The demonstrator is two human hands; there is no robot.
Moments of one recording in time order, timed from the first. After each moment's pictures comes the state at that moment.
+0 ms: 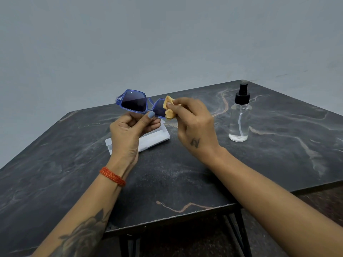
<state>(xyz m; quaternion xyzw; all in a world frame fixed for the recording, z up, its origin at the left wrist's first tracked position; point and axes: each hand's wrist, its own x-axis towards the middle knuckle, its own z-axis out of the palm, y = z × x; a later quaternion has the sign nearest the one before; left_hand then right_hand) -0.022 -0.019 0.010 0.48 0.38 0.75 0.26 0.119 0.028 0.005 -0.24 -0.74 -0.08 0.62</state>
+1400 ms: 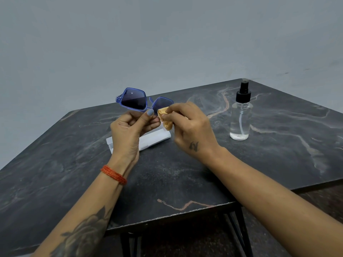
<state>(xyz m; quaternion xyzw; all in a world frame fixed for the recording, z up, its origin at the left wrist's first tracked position) -0.021 -0.019 0.009 0.46 0.39 0.75 0.27 0.119 0.024 0.004 -0.18 -0.78 -0.10 0.59</state>
